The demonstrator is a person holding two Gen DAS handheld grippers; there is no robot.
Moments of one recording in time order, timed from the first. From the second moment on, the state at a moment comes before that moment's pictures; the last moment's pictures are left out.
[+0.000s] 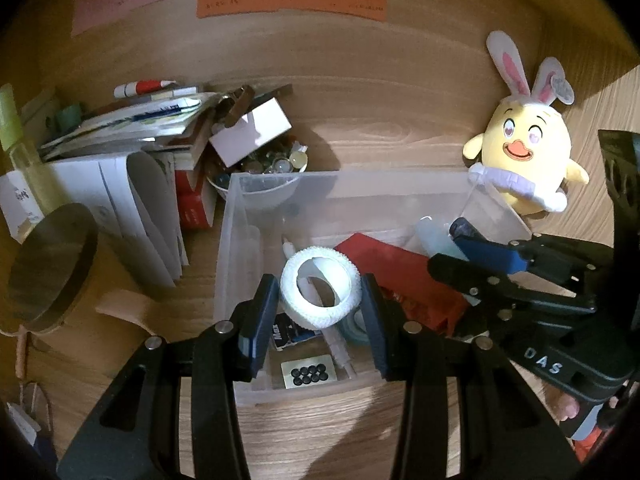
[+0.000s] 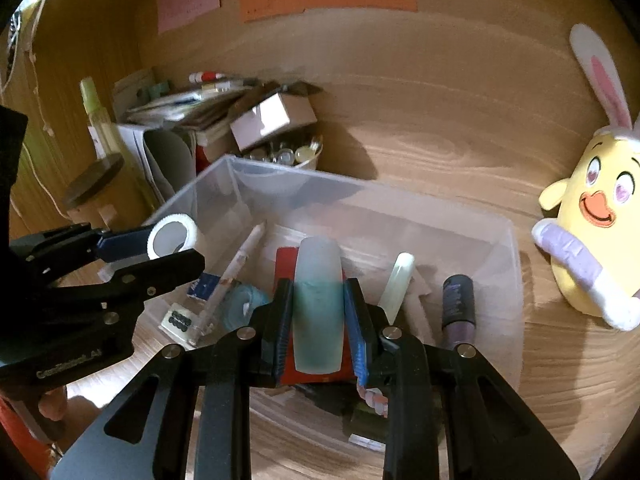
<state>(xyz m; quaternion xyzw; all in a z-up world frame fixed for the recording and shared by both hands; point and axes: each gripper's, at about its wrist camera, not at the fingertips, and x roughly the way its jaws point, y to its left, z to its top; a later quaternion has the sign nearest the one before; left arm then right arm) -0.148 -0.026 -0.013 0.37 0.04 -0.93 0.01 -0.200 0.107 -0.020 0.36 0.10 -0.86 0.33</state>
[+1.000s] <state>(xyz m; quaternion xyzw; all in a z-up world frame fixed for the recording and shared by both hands) -0.113 -0.026 -0.005 0.34 0.06 -0.94 0.00 -0.180 0.123 -0.003 0.35 0.11 -0.87 0.32</state>
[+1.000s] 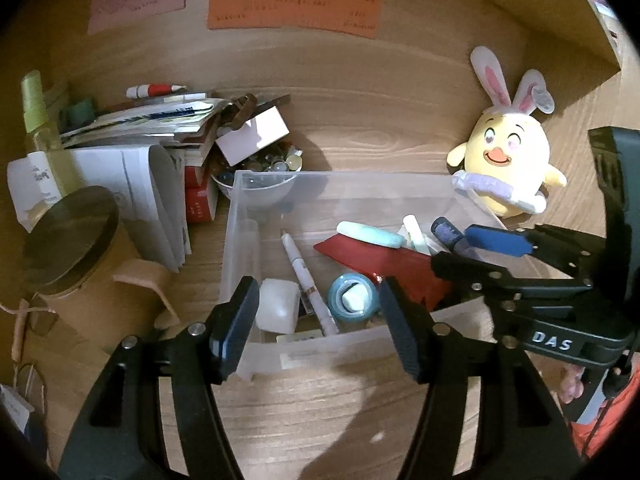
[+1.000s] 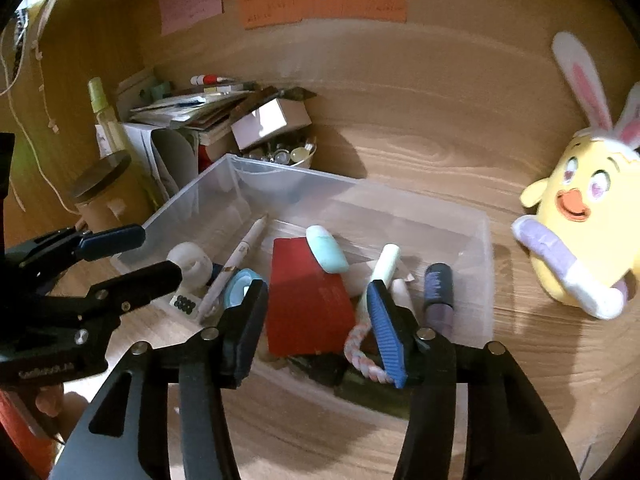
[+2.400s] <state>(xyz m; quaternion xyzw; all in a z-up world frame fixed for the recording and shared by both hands) -0.059 -0.014 -0.003 0.31 0.05 -0.95 0.01 -0.111 0.169 0.005 0.29 0.09 -0.90 0.30</state>
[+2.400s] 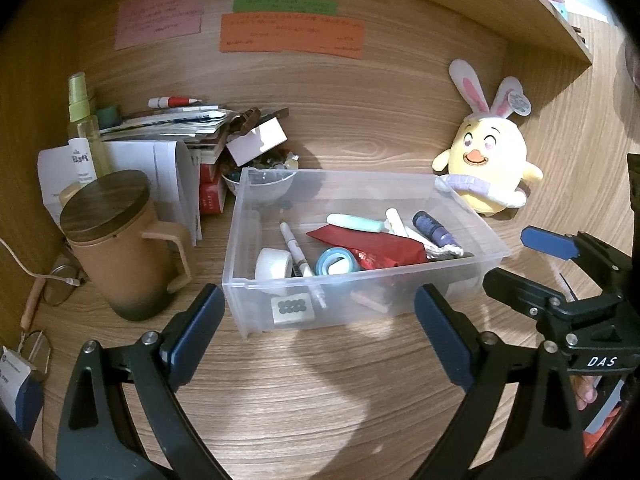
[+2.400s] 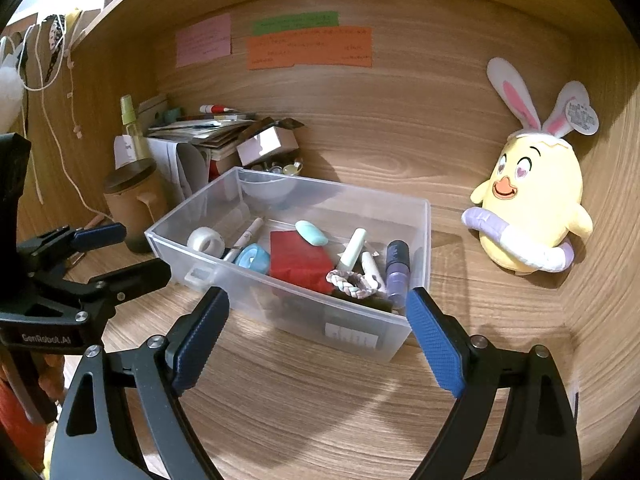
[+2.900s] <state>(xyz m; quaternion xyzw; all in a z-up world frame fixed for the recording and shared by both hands) -0.060 -0.013 -0.005 0.31 0.06 -0.95 0.01 -0.115 0.172 0.002 0.30 0.08 -0.90 0.30</state>
